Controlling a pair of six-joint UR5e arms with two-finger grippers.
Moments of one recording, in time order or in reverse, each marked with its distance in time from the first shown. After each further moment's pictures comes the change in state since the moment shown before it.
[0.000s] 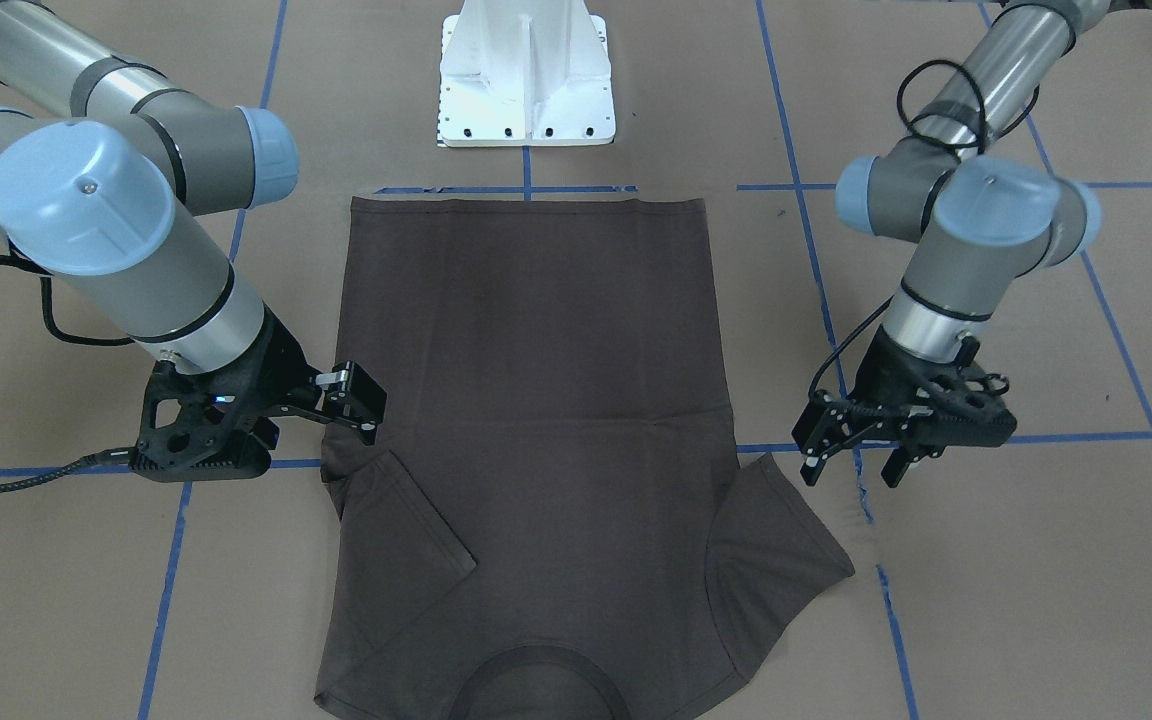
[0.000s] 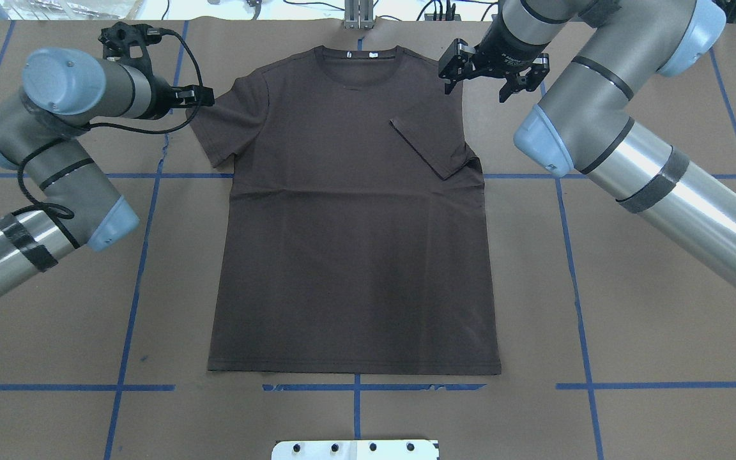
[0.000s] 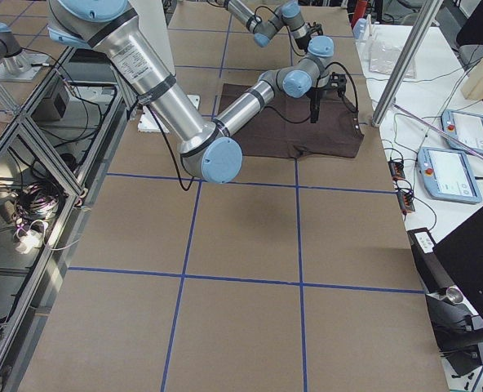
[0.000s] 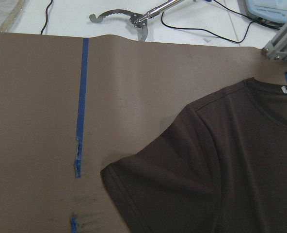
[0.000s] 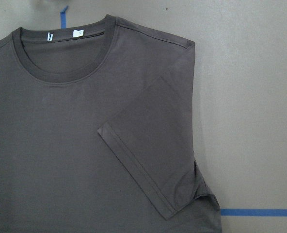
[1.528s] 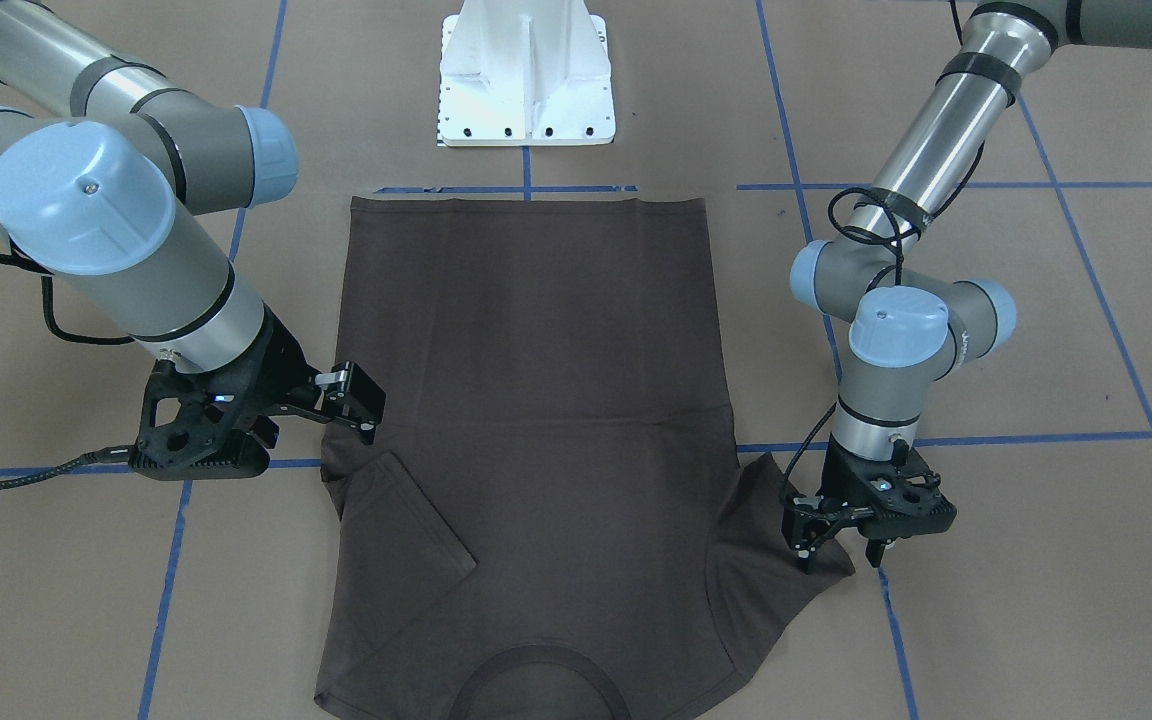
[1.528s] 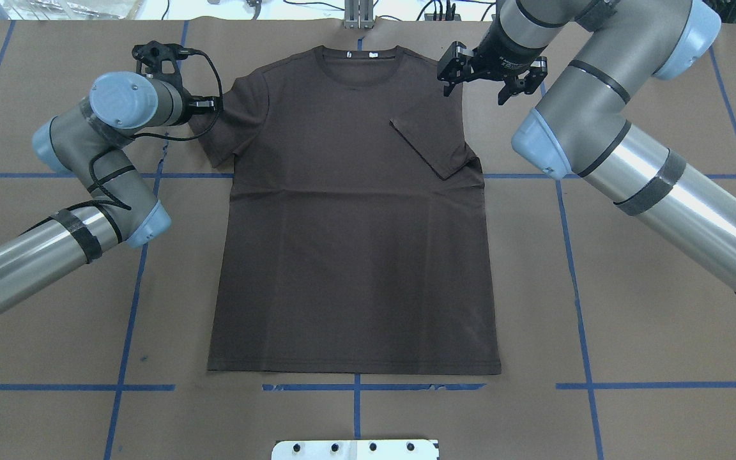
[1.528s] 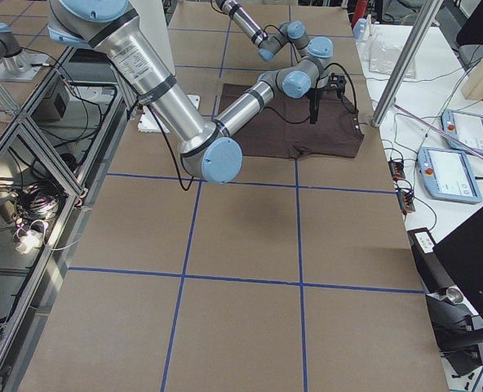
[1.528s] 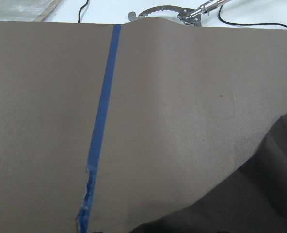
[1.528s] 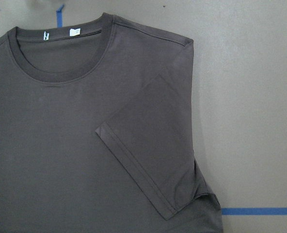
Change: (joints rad) left arm 0.025 -0.115 0.275 -0.080 0.109 0.029; right arm -0.008 0.000 -0.003 0.003 -0.009 0.015
